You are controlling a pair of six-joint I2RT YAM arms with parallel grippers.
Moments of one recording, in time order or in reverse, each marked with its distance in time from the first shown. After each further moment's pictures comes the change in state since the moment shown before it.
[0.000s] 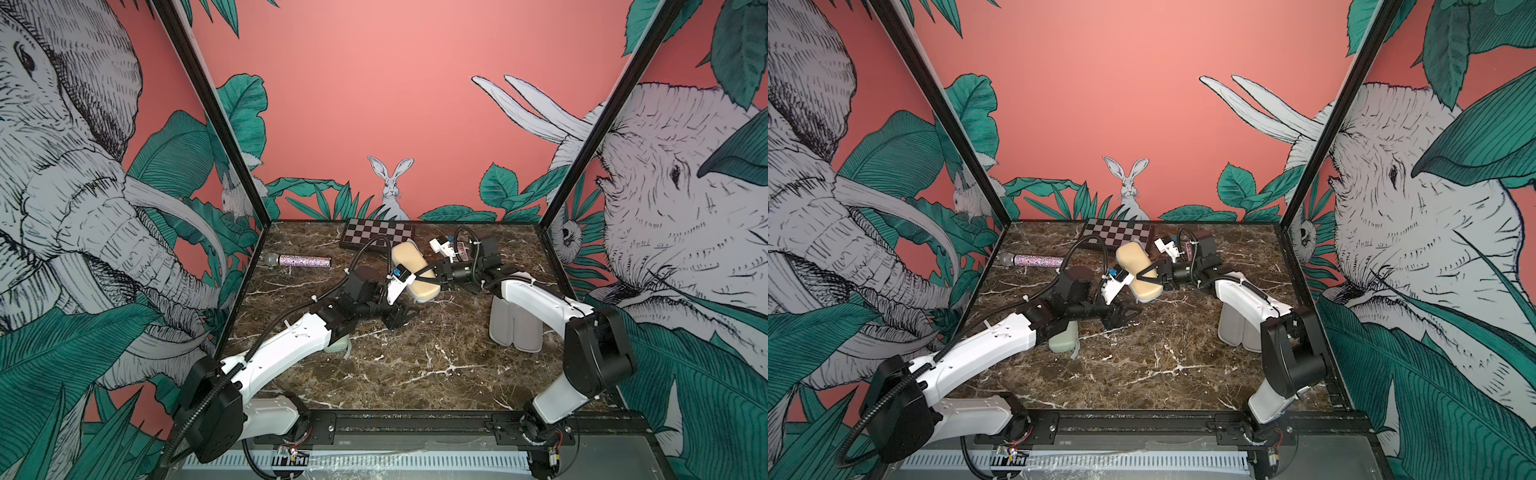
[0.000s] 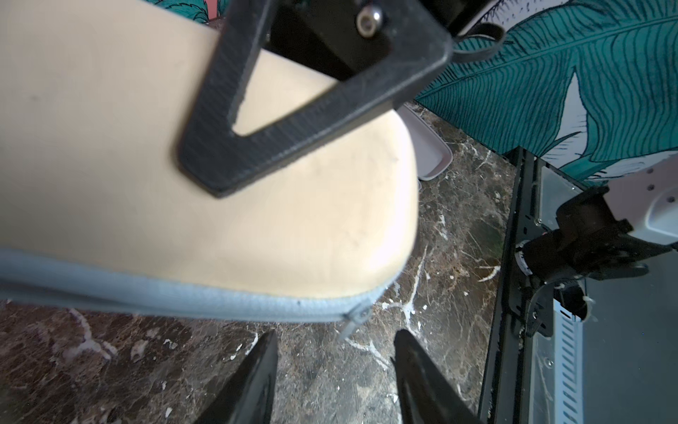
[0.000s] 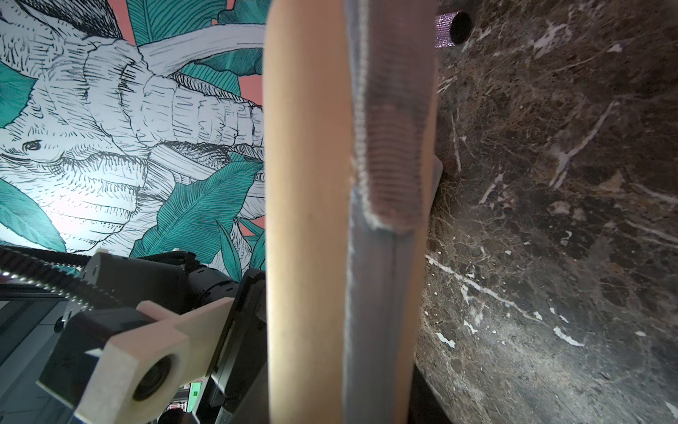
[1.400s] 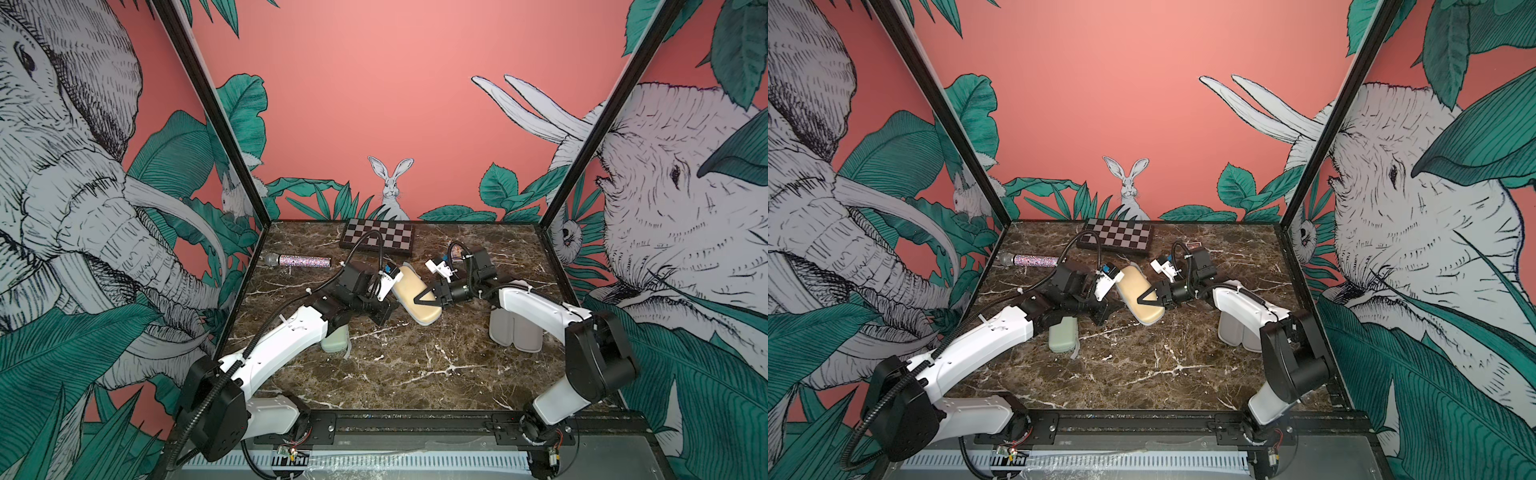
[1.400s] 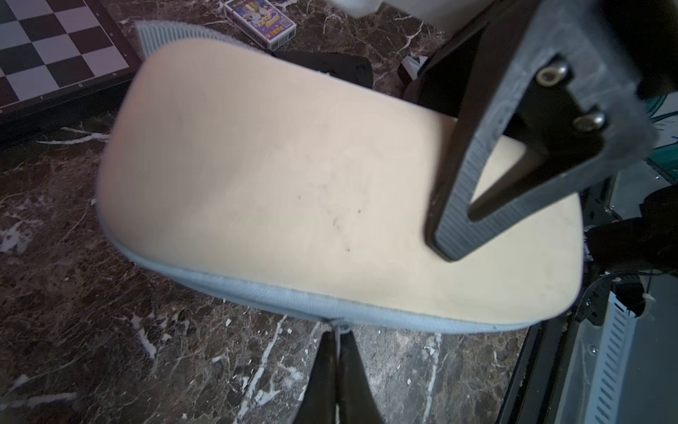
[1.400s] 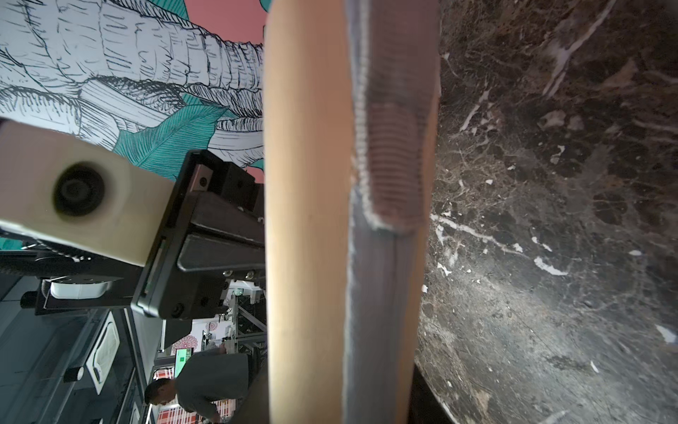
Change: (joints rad) left arm 0.083 0.012 0.033 -0.201 -0.082 0.023; right arm 0.029 0.004 -0.066 -0.243 0.024 -0.274
